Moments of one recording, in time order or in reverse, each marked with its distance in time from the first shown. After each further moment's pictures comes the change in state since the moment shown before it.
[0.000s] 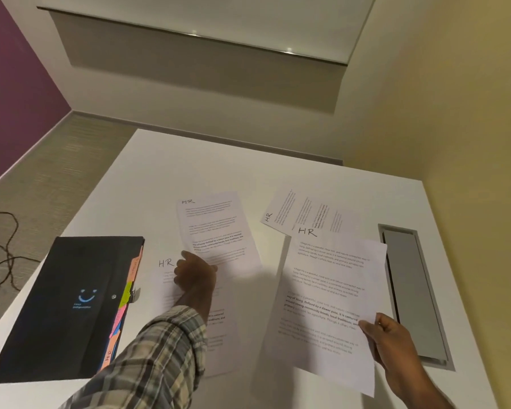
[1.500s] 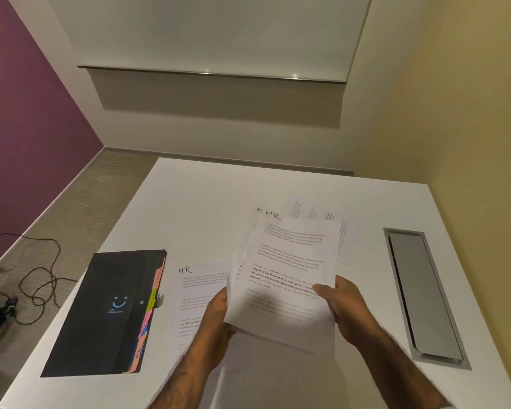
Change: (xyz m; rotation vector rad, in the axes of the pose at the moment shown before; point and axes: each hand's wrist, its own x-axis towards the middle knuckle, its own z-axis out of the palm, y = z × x) left_hand -0.199 -0.046 -0.108 -1.032 -0.636 0.310; right_hand -0.026 -0.072 0.074 0.102 -0.304 -0.128
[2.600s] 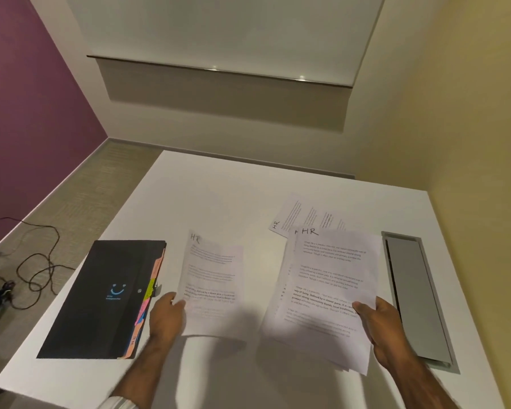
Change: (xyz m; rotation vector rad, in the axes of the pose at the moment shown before) left_hand 0.056 -0.067 -0.119 0.677 0.563 -0.086; right_hand -0.007 0.041 -0.074 0.054 0.295 0.017
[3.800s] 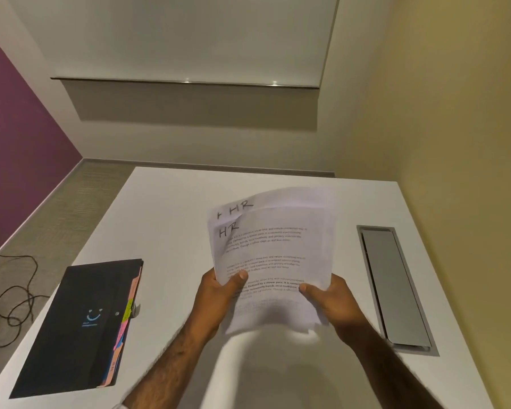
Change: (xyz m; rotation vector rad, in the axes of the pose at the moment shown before) left_hand -0.109 0.166 0.034 -0.674 -0.429 0.348; right_hand -0.025 -0.046 0.028 -0.051 -0.386 -0.256
